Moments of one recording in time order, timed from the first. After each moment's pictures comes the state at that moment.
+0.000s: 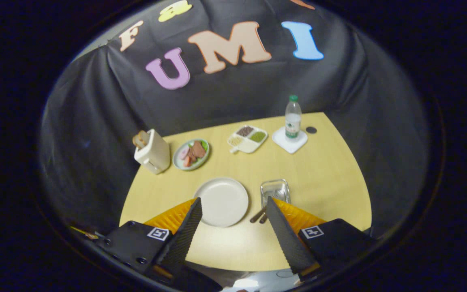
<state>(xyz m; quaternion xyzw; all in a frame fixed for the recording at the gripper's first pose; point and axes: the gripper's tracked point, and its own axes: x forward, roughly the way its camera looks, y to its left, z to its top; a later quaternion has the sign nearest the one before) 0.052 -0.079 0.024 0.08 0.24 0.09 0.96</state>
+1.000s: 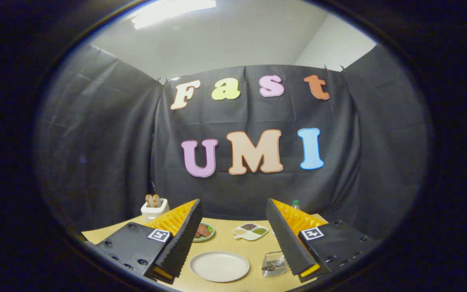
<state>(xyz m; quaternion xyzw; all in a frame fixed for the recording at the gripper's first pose) -0.021 -0.025 0.098 -0.01 -0.16 0.07 0.99</state>
